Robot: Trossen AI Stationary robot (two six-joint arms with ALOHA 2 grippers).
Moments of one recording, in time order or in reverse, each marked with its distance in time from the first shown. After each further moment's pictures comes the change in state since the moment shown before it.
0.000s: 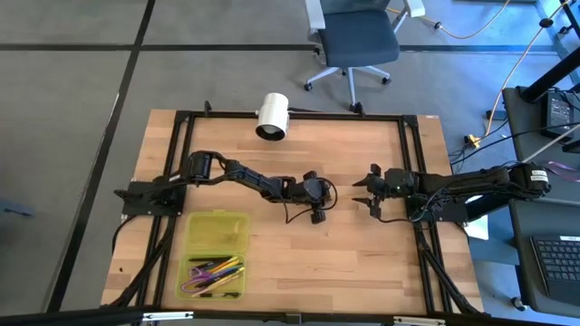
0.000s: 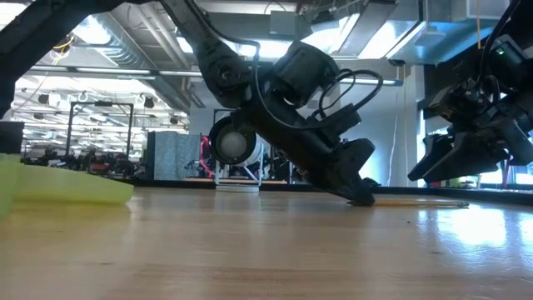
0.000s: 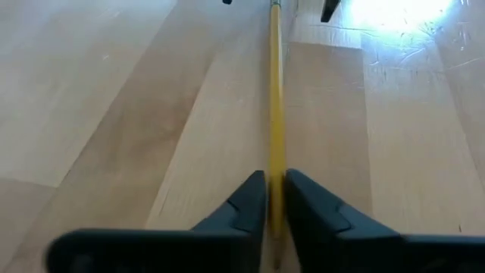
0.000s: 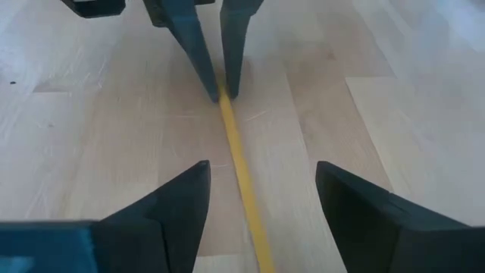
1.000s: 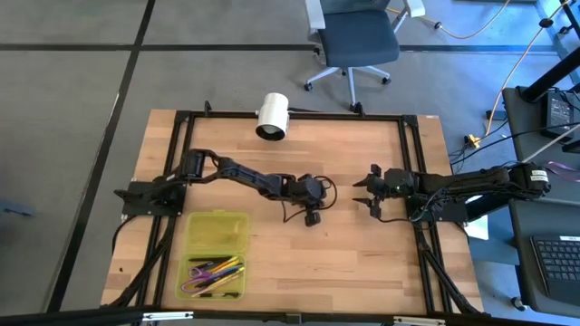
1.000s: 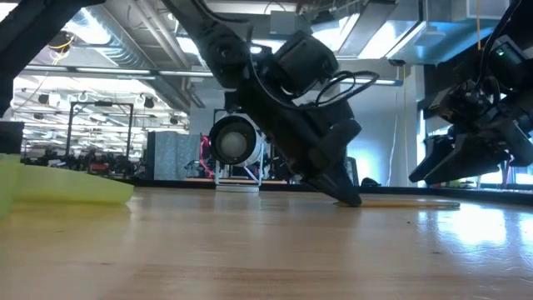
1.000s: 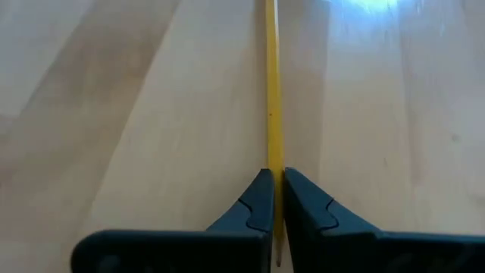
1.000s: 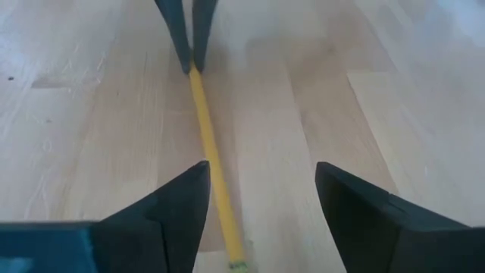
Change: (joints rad) left arm -0.014 -0.059 0.004 -0.246 0.138 -0.118; right arm 0.000 0.000 0.000 -0.012 0.000 0.004
